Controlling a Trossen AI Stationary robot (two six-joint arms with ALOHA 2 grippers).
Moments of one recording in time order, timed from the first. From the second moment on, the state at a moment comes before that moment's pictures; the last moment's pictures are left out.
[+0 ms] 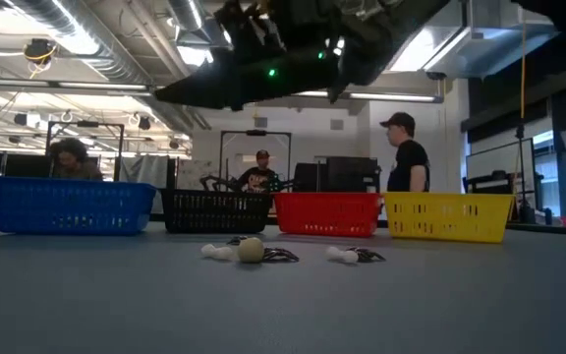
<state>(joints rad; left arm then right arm) -0.65 1.24 1.21 -0.65 -0.49 -0.39 -0.02 2.11 1.38 0.55 -0.12 -0.35</state>
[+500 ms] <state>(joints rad) -0.65 1.24 1.21 -0.65 -0.52 -0.39 -0.02 2.27 1.43 0.65 -0.12 -0.35</state>
